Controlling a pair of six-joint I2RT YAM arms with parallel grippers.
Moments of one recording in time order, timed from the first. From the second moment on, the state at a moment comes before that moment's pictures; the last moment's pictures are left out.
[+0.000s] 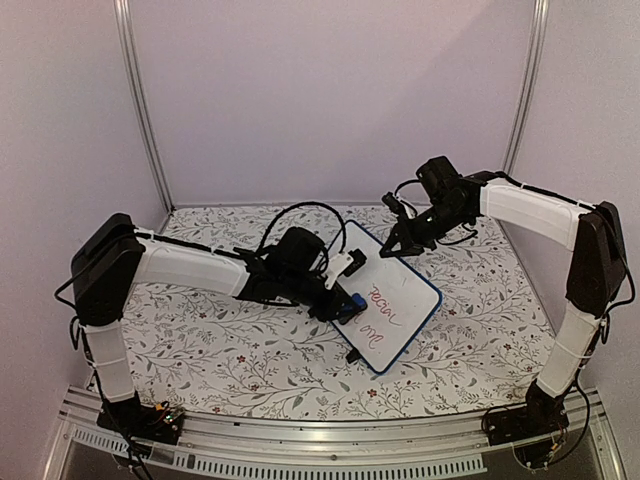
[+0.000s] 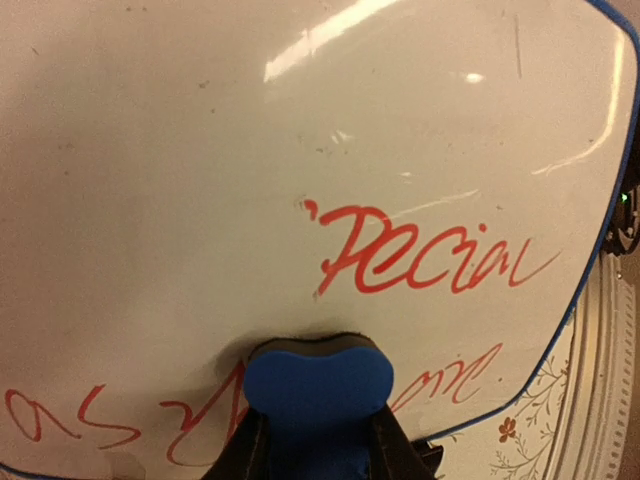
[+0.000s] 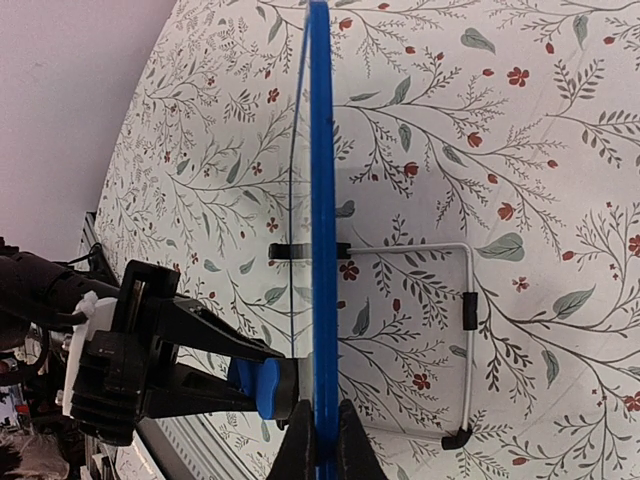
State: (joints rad) left arm -0.93 1.92 1.22 0.00 0.30 -0.06; right arm 0.52 1.80 1.51 -0.76 -0.56 0.21
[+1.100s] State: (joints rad) left arm -0.92 1.90 1.38 -0.07 0.21 -0.03; right arm 0.52 1.80 1.51 -0.76 -0.56 0.21
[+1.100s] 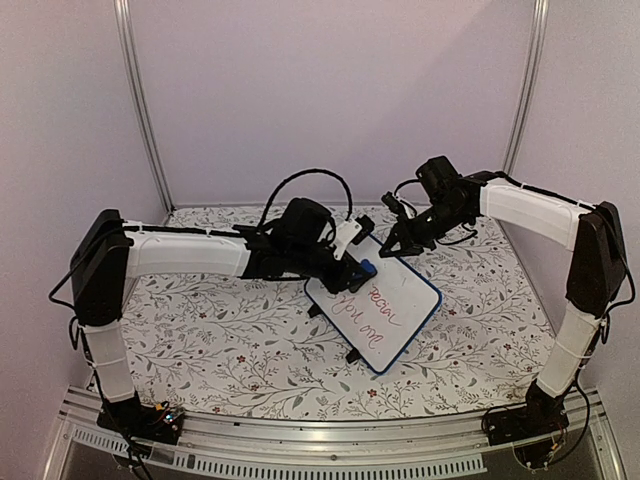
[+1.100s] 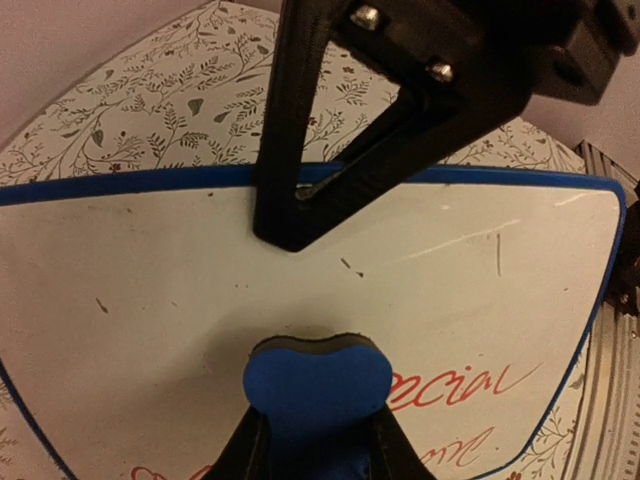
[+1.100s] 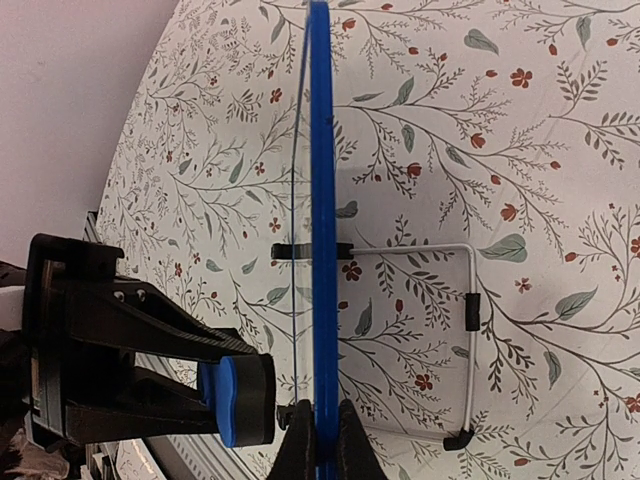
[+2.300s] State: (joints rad) left arm -0.97 1.92 1.23 0.01 0.23 -0.09; right arm 0.52 1.80 1.51 -0.76 -0.56 0.21
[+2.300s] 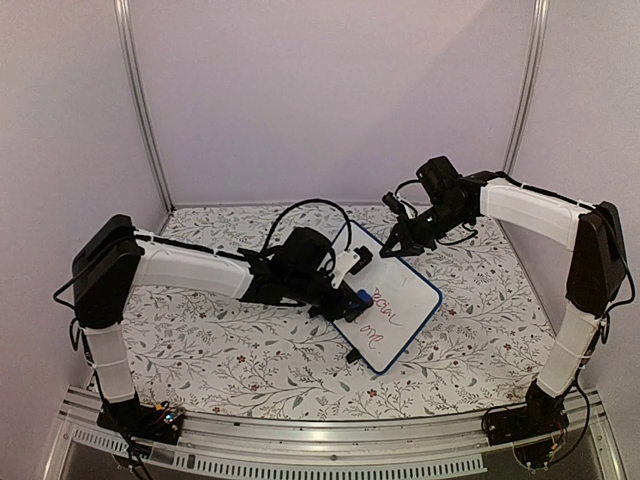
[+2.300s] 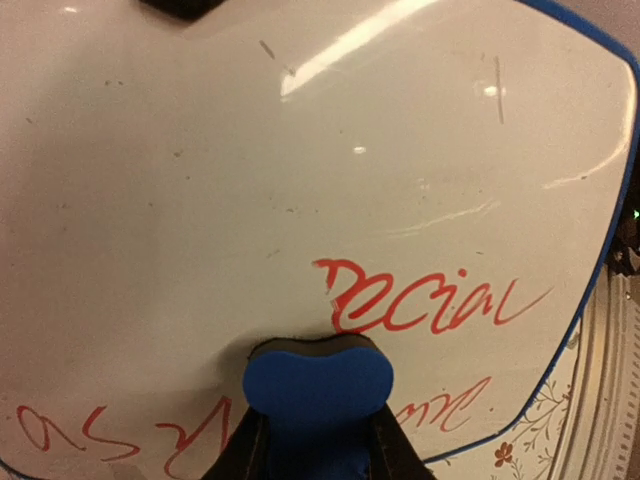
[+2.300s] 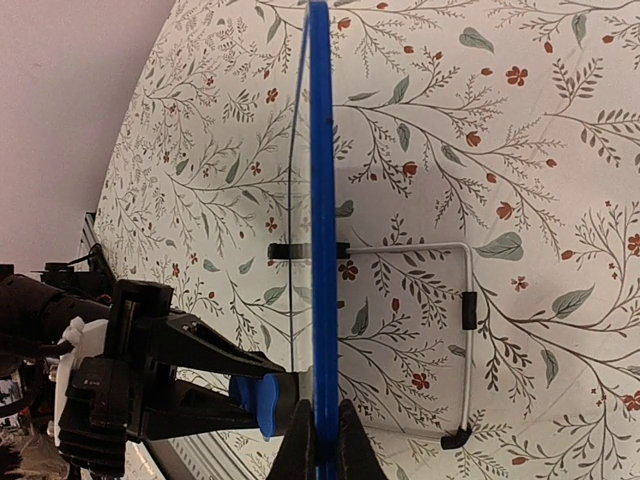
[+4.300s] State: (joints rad) left arm -0.98 1.96 1.37 -0.04 0.15 -0.02; right arm 0.53 1.81 1.53 -0.77 -0.55 0.20
